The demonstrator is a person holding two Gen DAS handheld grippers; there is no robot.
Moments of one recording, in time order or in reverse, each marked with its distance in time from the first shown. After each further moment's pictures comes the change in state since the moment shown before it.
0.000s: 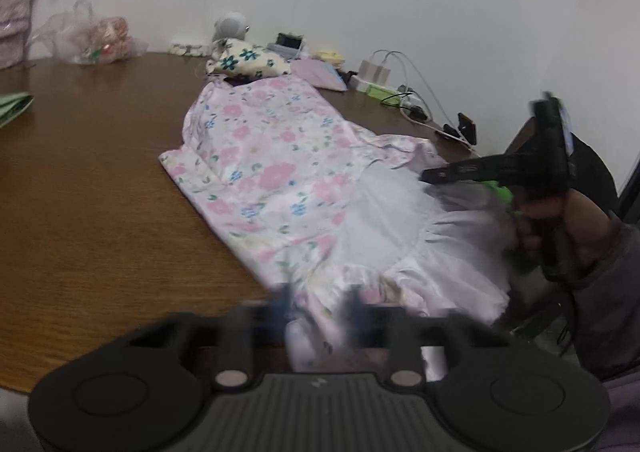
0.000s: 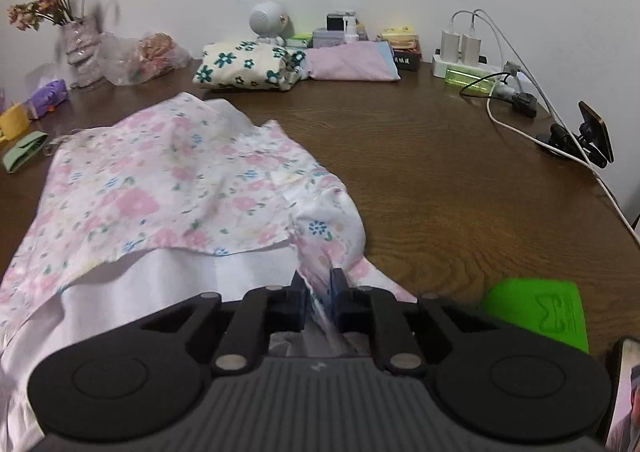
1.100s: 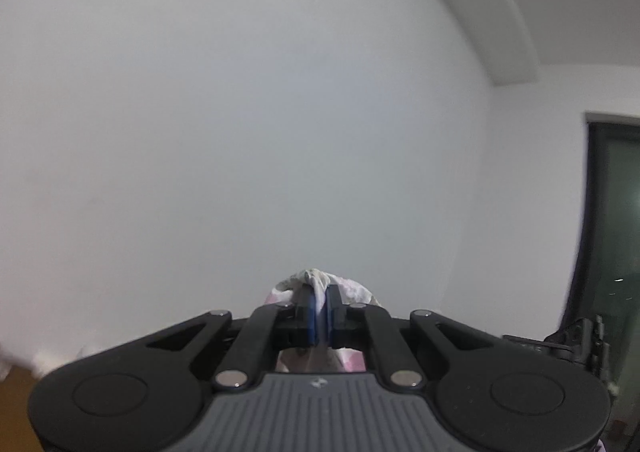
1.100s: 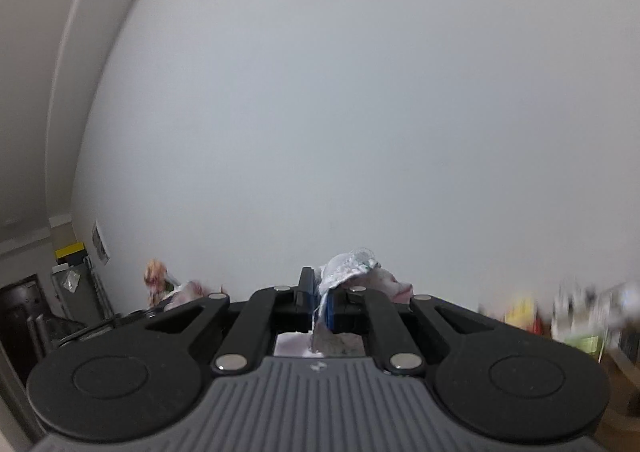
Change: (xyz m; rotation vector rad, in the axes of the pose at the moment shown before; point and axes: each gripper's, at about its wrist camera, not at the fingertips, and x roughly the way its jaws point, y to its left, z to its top) left arm -0.074 -0.020 0.404 0.073 -0.668 -0.450; right arm -0.219 -0.045 0.285 0.221 -0.644 0.472
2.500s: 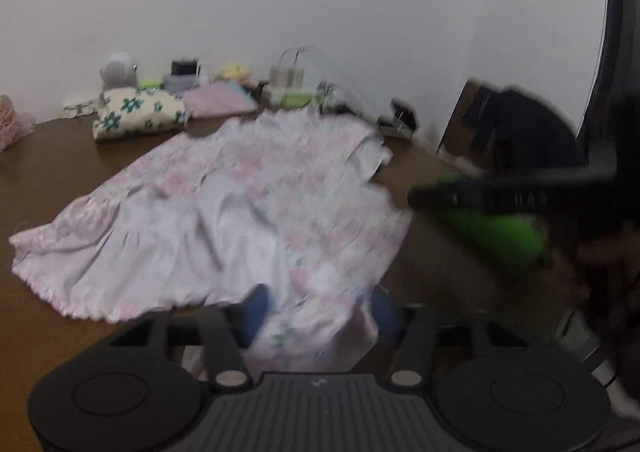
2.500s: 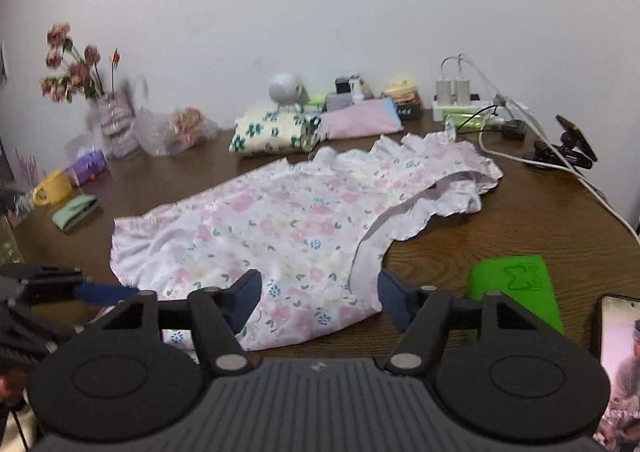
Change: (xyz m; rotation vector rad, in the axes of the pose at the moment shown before) left arm -0.068 -0.026 -0.362 0.165 0.735 0.238; right arm -0.067 -0.054 -0.338 -0.157 0.471 -0.378
